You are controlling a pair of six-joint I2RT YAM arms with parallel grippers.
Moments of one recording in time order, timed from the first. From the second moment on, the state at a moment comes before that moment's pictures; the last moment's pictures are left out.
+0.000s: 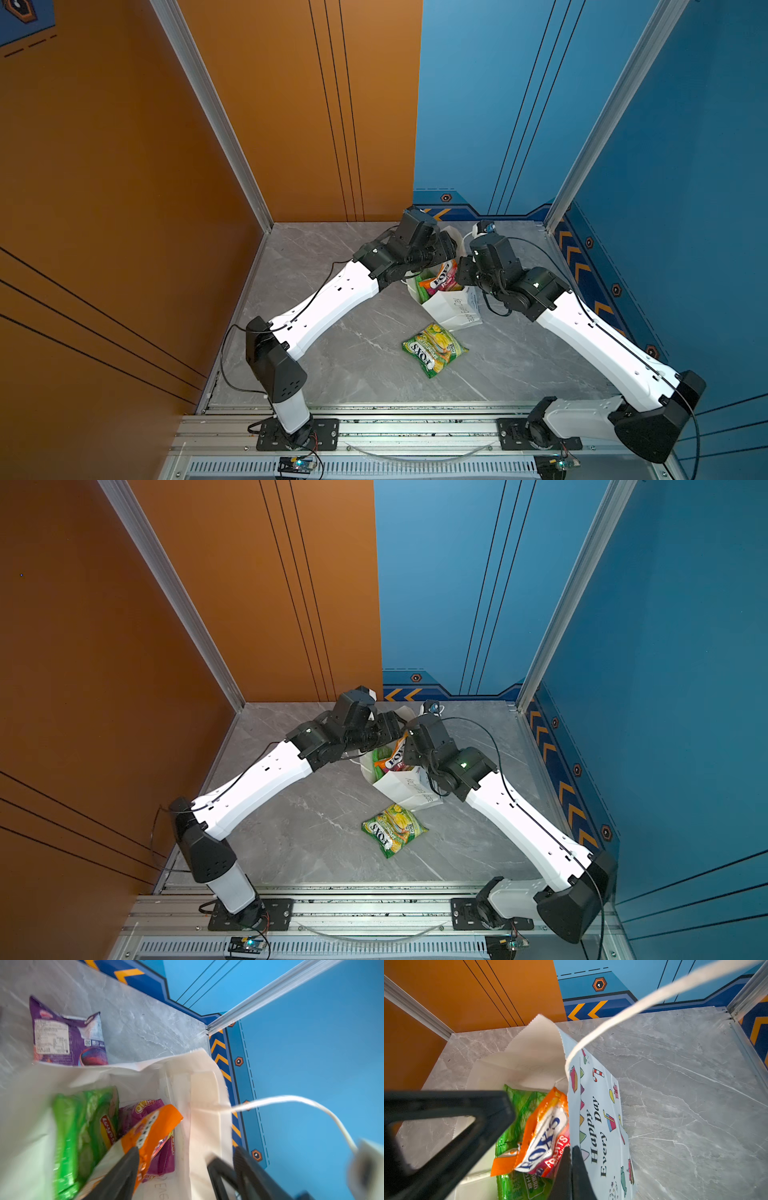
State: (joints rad) left arm -0.81 1.71 1.80 -0.61 -0.03 -0.95; right arm 0.66 1.31 1.38 -0.75 0.36 0.52
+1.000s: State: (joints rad) left arm -0.76 1.19 1.51 -0.69 -0.08 -0.70; right arm 0.57 1.30 1.37 -0.77 0.33 0.52
